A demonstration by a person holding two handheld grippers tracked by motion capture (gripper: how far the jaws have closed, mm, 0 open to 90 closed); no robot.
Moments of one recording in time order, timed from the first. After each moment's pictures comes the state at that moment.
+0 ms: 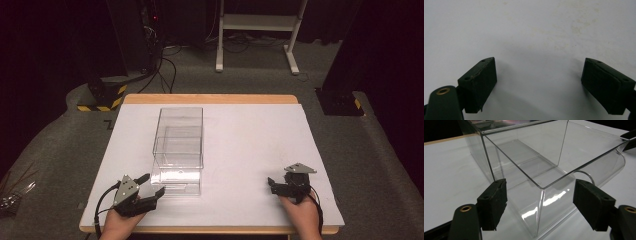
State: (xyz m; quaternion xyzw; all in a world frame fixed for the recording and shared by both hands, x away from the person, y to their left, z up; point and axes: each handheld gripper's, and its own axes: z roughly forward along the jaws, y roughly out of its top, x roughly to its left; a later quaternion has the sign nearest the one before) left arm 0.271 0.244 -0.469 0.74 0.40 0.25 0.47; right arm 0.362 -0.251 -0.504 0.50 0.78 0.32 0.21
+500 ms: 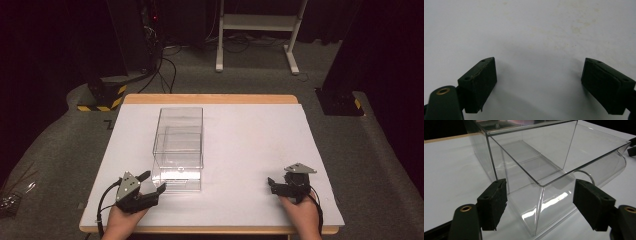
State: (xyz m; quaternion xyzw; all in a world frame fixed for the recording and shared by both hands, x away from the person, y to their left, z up) left arm 0.280 0.240 -0.470 0.73 0.42 0.25 0.47; right arm 0.362 -0.251 -0.504 0.50 0.78 0.32 0.21
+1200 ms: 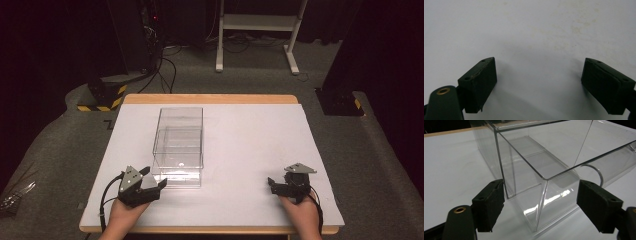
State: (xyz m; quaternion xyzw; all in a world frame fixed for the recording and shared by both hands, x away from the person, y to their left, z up) left arm 0.299 0.240 -0.472 0.73 0.44 0.25 0.46; right arm 0.362 -0.251 -0.504 0.50 0.78 0.32 0.21
